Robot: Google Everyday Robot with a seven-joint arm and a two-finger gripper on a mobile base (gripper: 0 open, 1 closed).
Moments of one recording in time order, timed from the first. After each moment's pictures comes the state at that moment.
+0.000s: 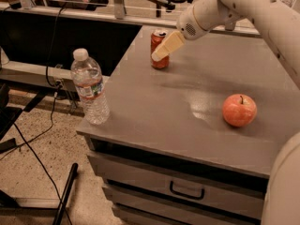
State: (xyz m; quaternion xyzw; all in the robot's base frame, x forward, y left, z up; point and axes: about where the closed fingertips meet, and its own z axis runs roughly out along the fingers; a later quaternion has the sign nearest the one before) arm 0.735 -0.062 0.915 -0.50 0.76 0.12 0.39
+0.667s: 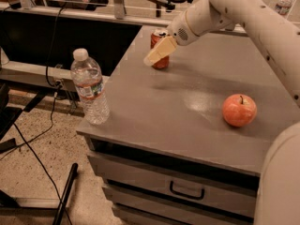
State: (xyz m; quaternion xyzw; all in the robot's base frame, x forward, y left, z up) arm 0.727 -0.034 0.898 -0.51 0.75 0.18 0.38
